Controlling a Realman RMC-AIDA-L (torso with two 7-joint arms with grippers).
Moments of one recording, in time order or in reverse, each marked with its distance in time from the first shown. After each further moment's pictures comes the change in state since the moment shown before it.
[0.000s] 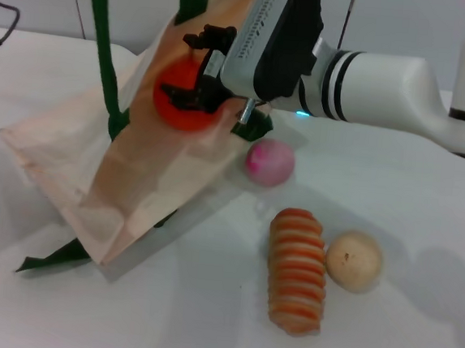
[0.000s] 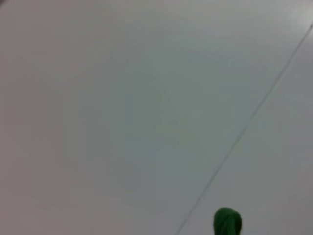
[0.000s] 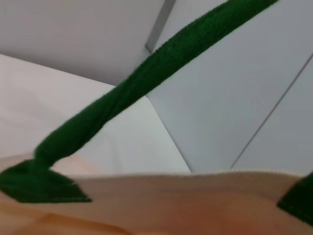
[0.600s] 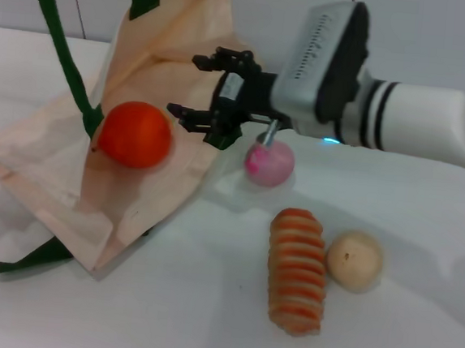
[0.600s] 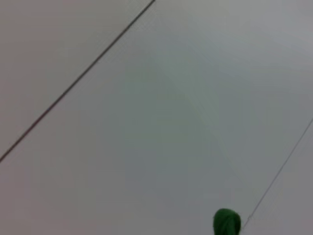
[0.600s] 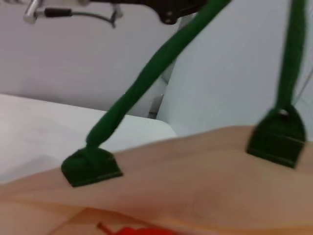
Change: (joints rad) left arm 0.078 0.010 -0.079 0.000 -0.013 0.009 0.014; right arm -0.112 -0.032 -0.003 -0.018 -0.006 -0.225 0.036
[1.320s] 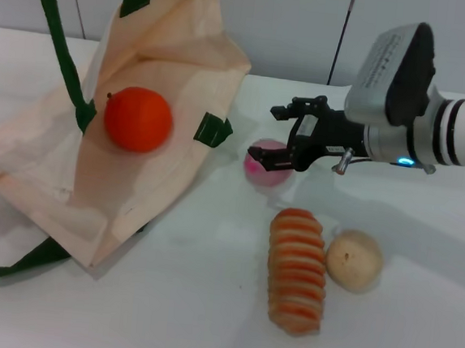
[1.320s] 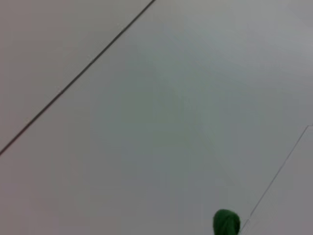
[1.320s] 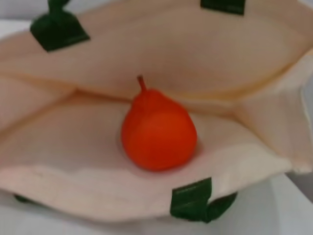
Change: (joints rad) left arm -0.021 0.004 -0.014 -0.025 -0.002 0.002 0.014; right arm -0.033 0.021 -0.112 -0.289 -0.238 -0.135 0.400
